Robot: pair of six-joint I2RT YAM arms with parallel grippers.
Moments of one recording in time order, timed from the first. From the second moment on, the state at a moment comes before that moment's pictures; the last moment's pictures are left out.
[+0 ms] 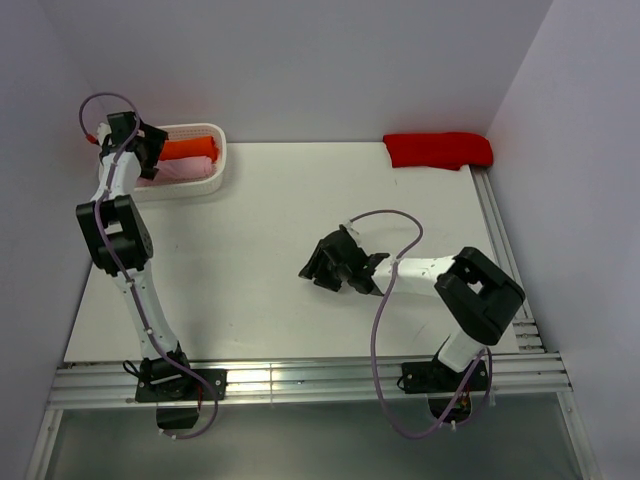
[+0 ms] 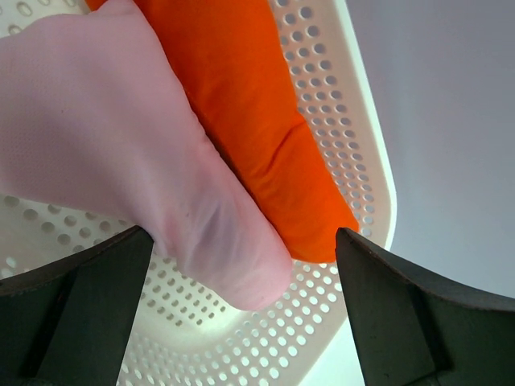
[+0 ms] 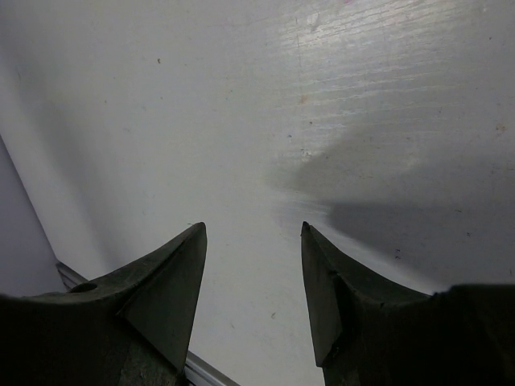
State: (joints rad) left arm 0.24 2.28 2.01 -0.41 -0.03 -1.02; right arm 0.81 1.62 0.77 0.06 0.04 1.16
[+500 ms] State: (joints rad) left arm 0.25 2.23 2.00 -0.37 0.07 -0.95; right arm 0.81 1.64 0.77 0.08 0.03 1.16
